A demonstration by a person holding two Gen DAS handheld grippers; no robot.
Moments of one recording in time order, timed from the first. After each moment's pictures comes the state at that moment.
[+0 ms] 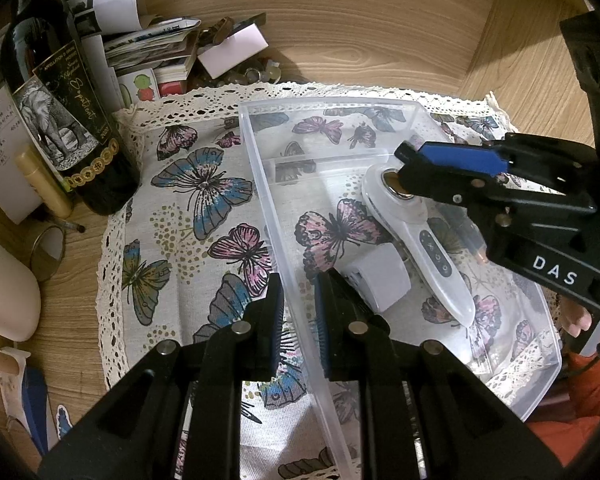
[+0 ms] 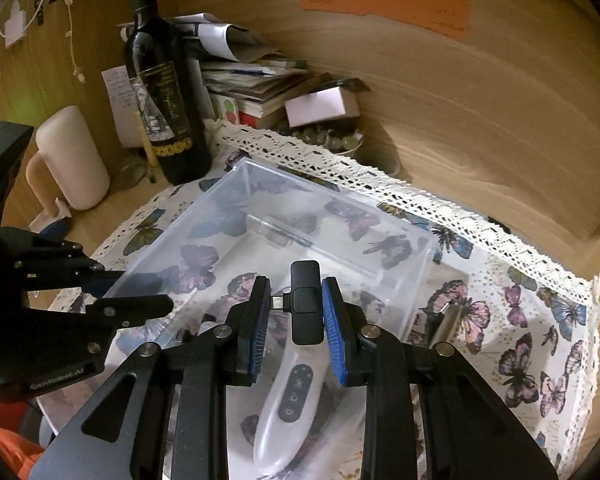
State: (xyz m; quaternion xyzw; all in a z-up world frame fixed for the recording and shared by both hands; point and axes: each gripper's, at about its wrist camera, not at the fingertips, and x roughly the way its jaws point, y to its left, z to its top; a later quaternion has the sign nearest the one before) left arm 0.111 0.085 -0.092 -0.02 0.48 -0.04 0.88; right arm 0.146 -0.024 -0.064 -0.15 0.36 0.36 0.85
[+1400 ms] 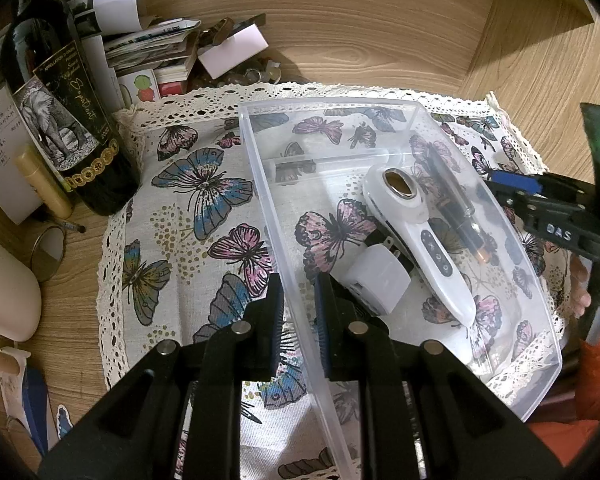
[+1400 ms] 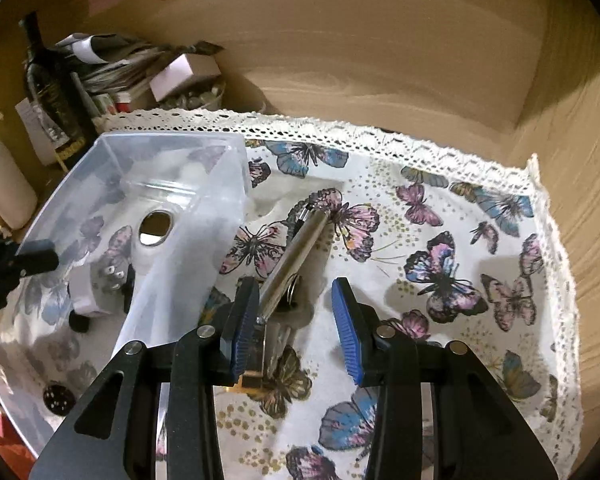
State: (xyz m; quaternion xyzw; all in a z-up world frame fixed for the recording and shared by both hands) left arm 0.111 0.085 -0.092 -0.02 0.48 -0.04 0.88; right arm 0.181 -0.122 -0.091 -0.08 0.41 0.24 0.88
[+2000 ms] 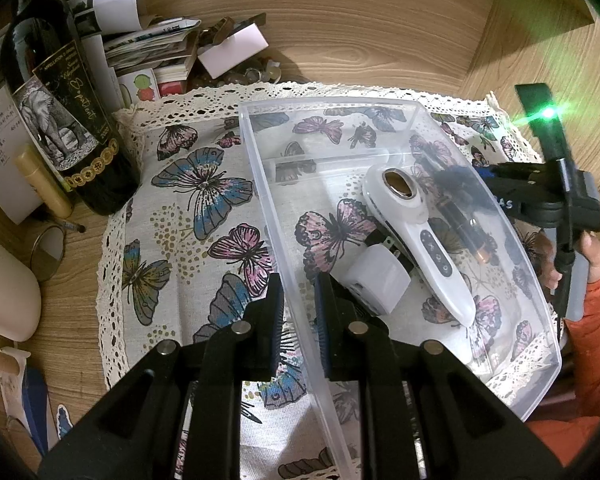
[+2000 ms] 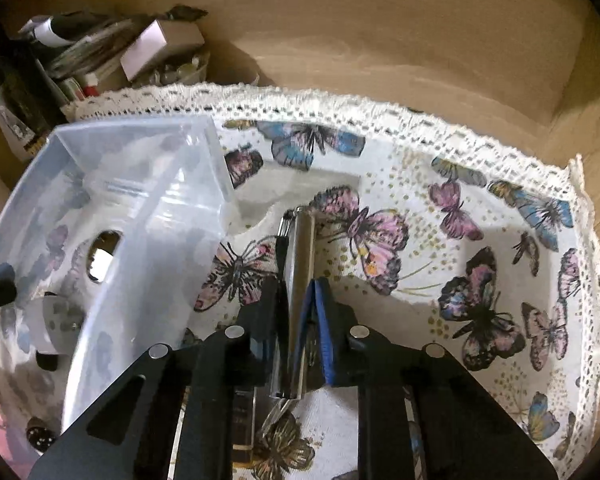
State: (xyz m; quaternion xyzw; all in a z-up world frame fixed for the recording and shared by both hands) left arm 0.111 0.085 -0.093 -0.02 0.48 -0.04 0.88; right arm 0.223 -0.097 -0.115 -0.09 0.44 0.24 0.86
